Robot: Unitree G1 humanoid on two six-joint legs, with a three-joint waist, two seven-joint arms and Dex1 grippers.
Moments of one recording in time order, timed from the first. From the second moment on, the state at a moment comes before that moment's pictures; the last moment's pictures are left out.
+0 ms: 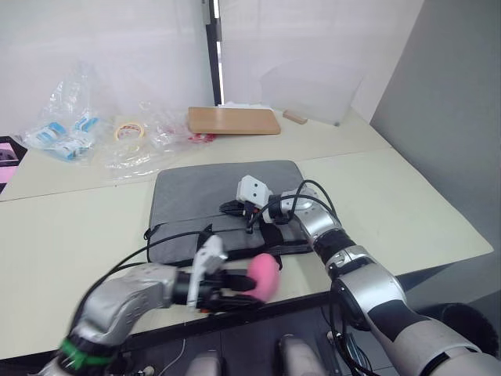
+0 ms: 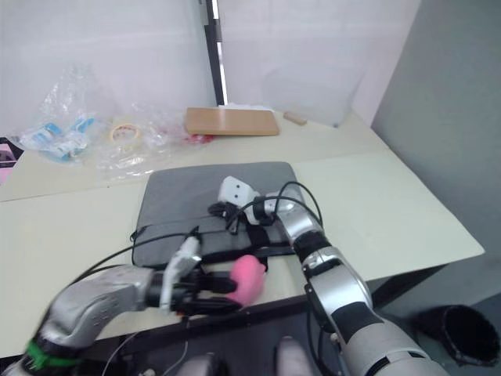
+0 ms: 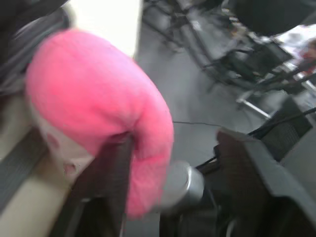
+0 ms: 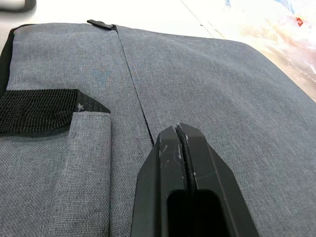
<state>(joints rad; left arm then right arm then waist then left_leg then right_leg) 0.00 0.71 0.00 -0.47 -0.76 0.88 -1.03 -0.98 -0.10 0.24 1.00 -0.09 -0.29 1.02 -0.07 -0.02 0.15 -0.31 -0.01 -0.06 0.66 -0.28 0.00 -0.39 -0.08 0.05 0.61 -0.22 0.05</state>
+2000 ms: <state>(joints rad) -0.78 0.41 -0.19 0.59 -0.14 0.02 -1.15 -0.56 -0.61 0.50 -0.14 0.14 0.02 1.44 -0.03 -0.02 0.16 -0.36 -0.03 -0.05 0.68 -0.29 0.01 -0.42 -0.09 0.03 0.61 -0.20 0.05</state>
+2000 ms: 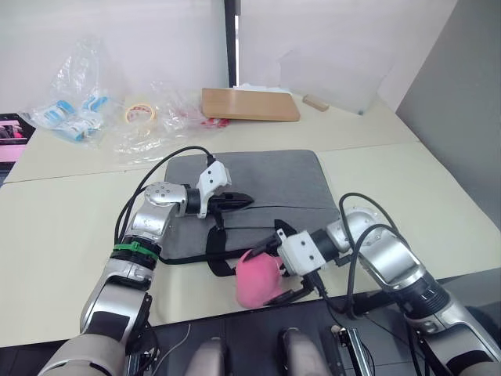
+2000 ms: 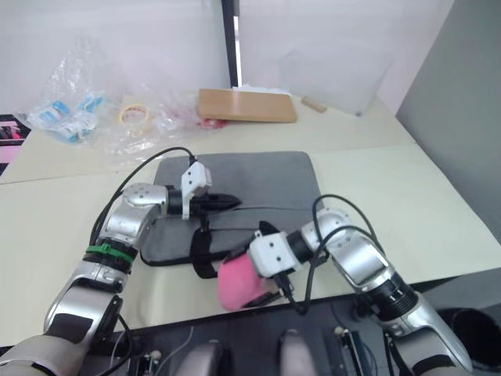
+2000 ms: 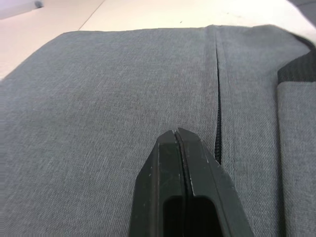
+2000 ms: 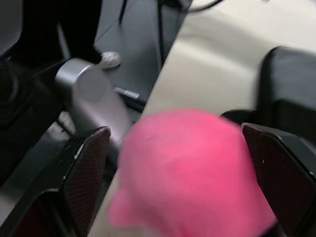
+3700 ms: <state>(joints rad) -0.77 0.39 -0.26 0.68 -0.07 -0.18 -1.12 -0.16 -0.79 -0.10 -0.54 0.80 0.77 0.96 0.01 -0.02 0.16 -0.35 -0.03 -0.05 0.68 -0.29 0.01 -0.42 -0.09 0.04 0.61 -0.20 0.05</state>
